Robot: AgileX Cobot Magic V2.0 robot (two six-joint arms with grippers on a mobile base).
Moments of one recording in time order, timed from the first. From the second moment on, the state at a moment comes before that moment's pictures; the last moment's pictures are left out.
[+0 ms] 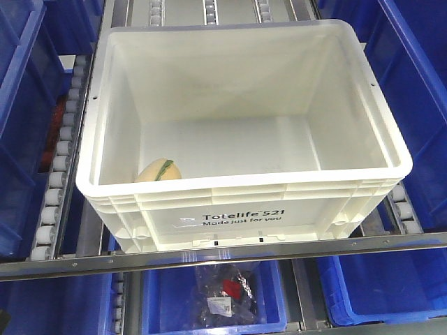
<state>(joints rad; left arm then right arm) -0.17 -0.01 0.03 -0.15 0.15 0.12 0.24 0.60 -1.01 -0.22 1.00 0.26</state>
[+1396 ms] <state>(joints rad) -0.17 -0.01 0.03 -0.15 0.15 0.12 -0.04 -0.01 0.03 0.00 0.10 -0.03</state>
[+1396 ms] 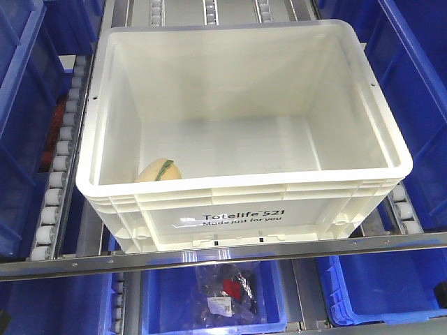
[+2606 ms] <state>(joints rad) -0.17 -0.01 0.03 -0.15 0.15 0.12 -0.04 -0.01 0.03 0.00 0.10 -0.03</state>
